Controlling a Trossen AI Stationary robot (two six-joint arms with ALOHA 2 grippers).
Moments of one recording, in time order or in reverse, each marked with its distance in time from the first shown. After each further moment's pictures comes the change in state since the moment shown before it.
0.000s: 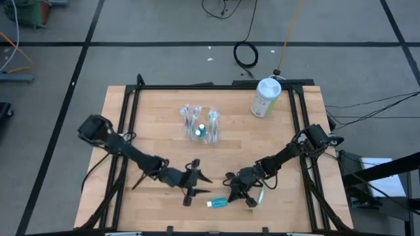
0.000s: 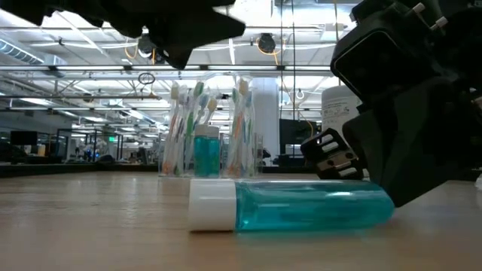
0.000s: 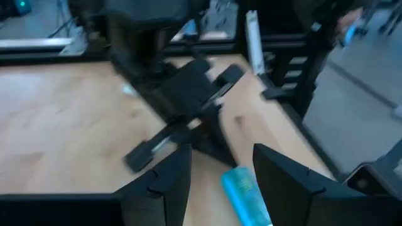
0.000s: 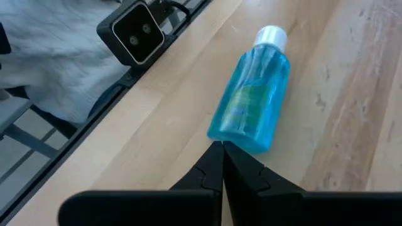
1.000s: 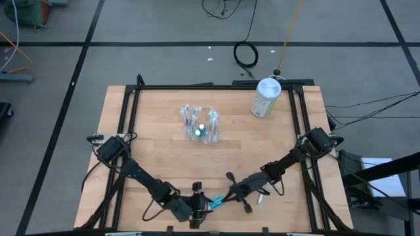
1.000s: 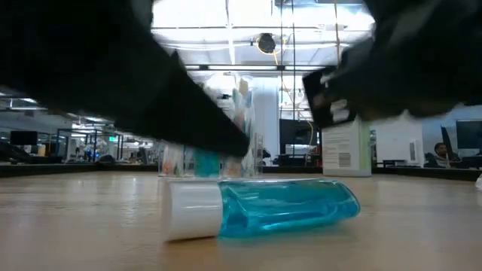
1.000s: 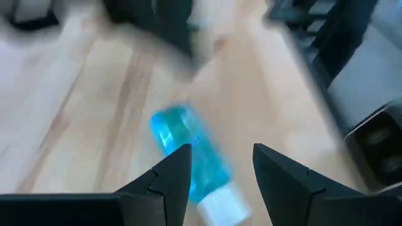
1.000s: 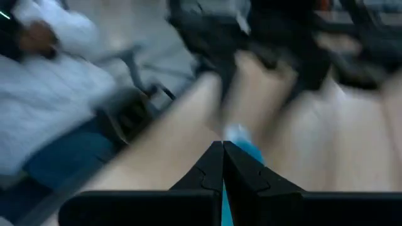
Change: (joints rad) left arm -0.179 0.355 0.282 -0.201 -0.221 -0.271; right arm 0.107 -0.006 0.001 0.219 0.341 -0.111
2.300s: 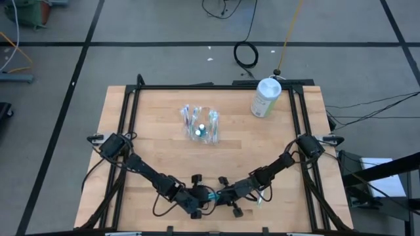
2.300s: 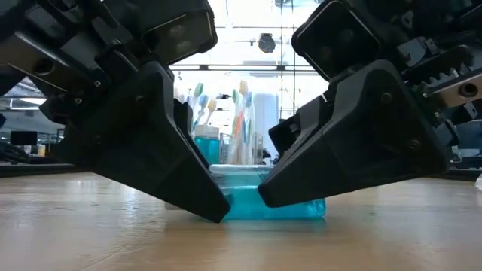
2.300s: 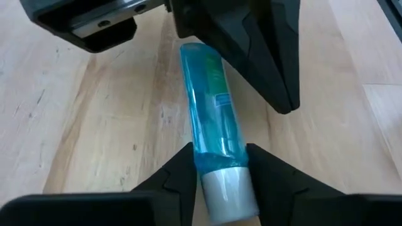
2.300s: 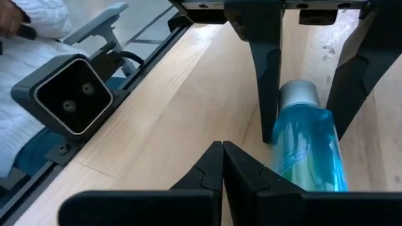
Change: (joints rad) left arm 0.082 -0.002 -0.002 -0.245 0.112 -0.063; right arm -0.026 0.149 0.194 -0.180 -0.007 0.128
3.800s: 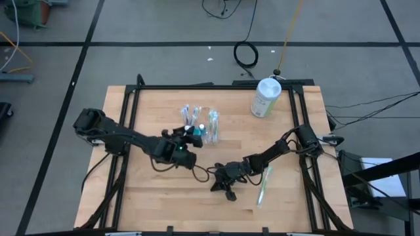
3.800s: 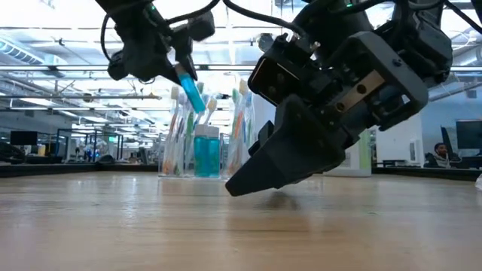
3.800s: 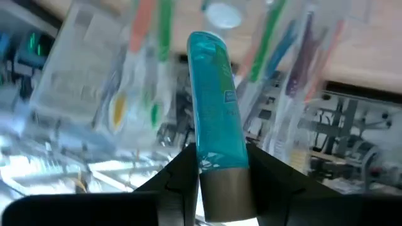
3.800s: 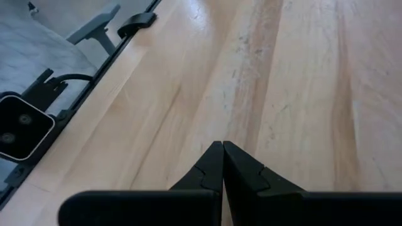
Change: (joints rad) left arm 0.304 -0.455 -0.002 -0.770 -0.739 2.090; right arm -0.183 -0.036 -0.001 -0.097 -0.205 0.081
